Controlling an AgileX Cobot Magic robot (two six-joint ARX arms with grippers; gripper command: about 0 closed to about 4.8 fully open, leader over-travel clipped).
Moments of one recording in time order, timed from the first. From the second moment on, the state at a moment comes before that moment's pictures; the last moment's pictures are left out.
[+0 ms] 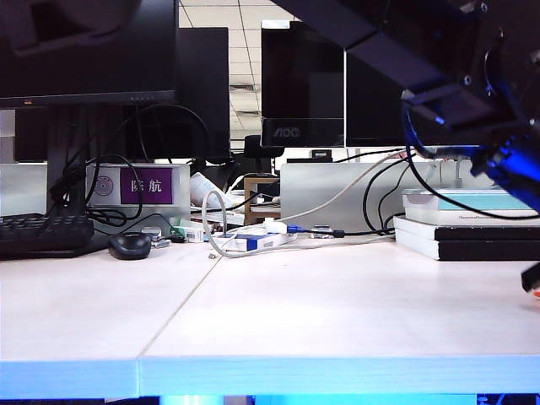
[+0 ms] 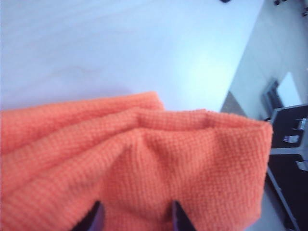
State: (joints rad) left arm -1.10 2.69 2.42 -0.43 0.44 -0.54; right arm 1.00 0.64 1.17 -1.39 0.69 0.41
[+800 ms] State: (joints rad) left arm -1.03 2.64 2.63 -0.69 0.47 -0.51; right arm 1.00 0.52 1.17 -1.39 0.88 0.41
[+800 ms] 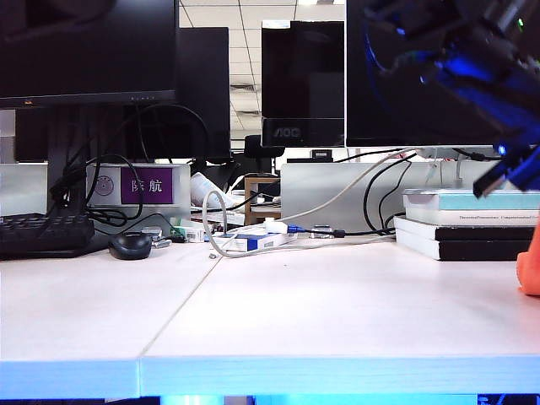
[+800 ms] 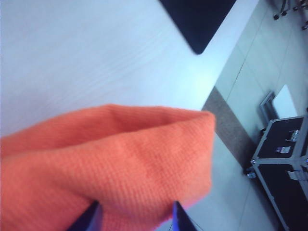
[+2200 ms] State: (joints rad) left arm -0.96 2.51 2.64 -0.72 0.63 -0.57; right arm 1.06 0.12 0.70 -1.16 0.89 0.24
